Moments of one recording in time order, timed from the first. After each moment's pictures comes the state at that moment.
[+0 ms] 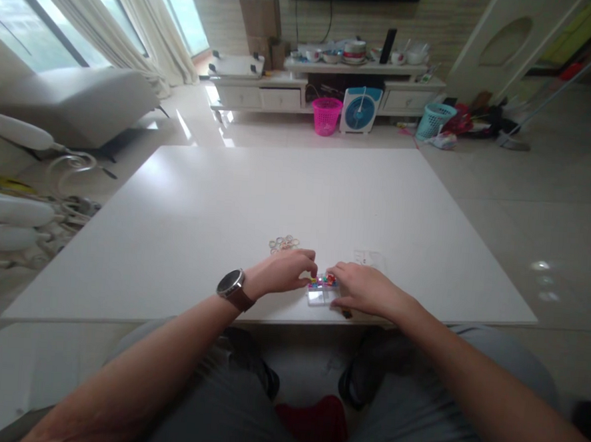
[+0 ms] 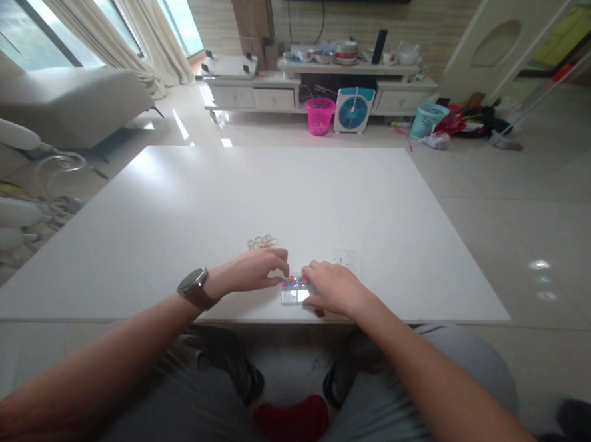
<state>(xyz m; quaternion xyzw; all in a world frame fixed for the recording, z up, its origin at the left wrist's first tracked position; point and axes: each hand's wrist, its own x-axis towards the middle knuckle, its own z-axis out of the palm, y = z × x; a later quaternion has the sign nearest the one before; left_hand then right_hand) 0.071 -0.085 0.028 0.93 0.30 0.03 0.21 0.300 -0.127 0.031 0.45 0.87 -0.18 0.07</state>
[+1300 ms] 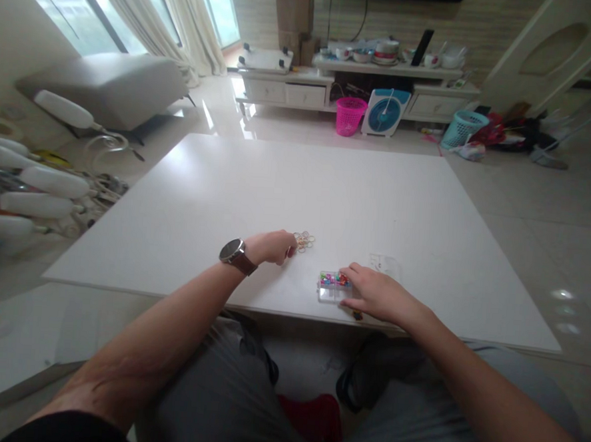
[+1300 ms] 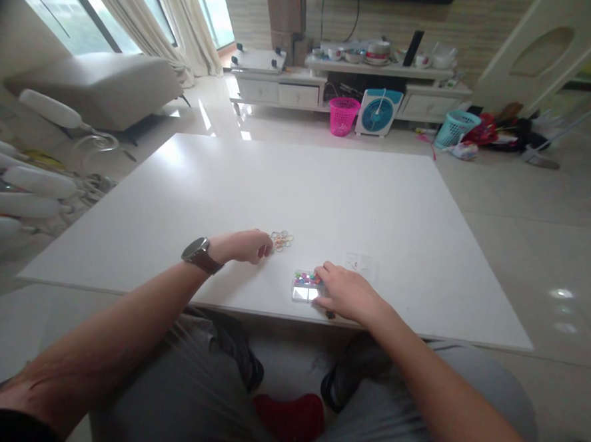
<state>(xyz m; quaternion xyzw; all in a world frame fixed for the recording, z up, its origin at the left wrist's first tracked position) 0.024 -0.048 0.026 0.83 0.48 -0.15 0.24 0.299 -0.128 0.026 0.45 0.87 -0.20 0.08</state>
